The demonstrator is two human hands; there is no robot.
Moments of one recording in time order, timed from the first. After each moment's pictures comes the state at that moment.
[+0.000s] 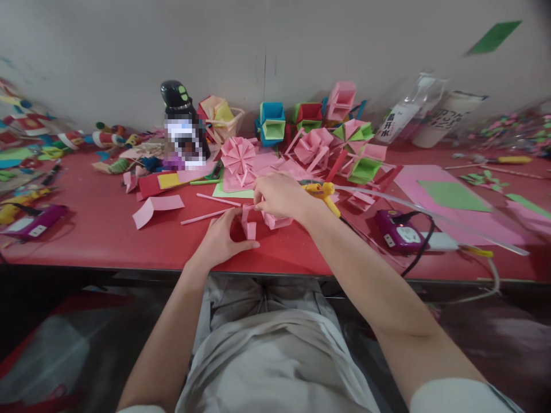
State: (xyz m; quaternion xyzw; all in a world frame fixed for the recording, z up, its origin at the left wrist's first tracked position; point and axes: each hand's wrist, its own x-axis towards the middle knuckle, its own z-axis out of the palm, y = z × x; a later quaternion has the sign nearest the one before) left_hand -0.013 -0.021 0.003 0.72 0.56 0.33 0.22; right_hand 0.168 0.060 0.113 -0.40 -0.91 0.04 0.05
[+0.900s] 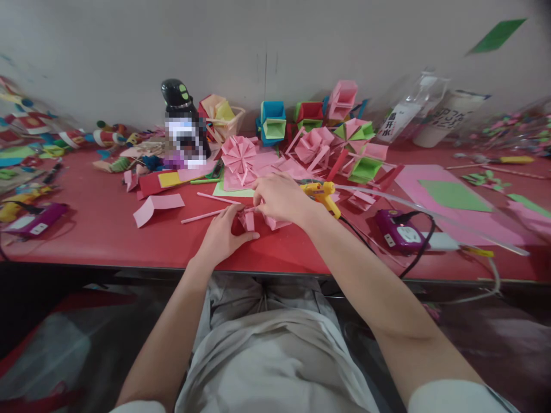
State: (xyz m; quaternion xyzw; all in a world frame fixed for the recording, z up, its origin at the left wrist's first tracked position) left_hand -0.005 -0.016 0.006 0.71 0.58 0.35 0.19; right_hand 0.169 0.057 0.106 -0.39 -0.92 0.04 0.05
